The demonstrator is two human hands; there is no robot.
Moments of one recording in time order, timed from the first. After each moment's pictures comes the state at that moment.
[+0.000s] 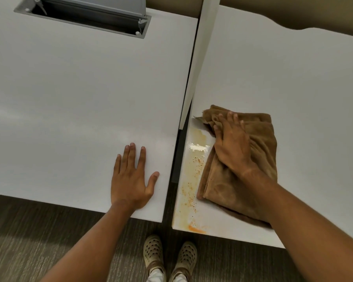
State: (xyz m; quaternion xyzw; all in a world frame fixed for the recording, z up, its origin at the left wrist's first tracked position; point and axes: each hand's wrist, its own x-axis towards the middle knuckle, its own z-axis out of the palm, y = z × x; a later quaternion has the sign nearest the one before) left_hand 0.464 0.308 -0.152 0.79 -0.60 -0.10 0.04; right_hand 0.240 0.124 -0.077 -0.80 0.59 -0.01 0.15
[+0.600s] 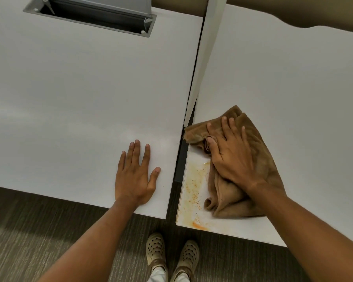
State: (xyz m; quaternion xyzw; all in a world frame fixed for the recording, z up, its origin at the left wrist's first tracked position) left_hand 0.467 0.307 -0.153 0.79 -0.60 -0.11 0.04; right_hand 0.233 0.160 -0.078 -0.84 0.52 0.01 0.13
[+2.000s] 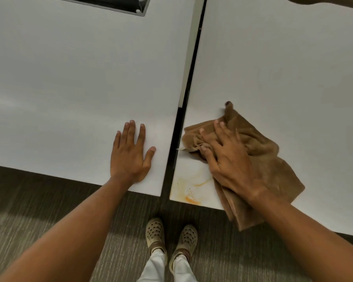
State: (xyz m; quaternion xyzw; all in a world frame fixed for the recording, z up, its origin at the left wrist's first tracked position) left_hand 0.466 0.308 -0.154 0.79 -0.60 -0.10 0.04; right_hand 0.205 0.220 -0.075 -0.87 0.47 -0.03 0.14
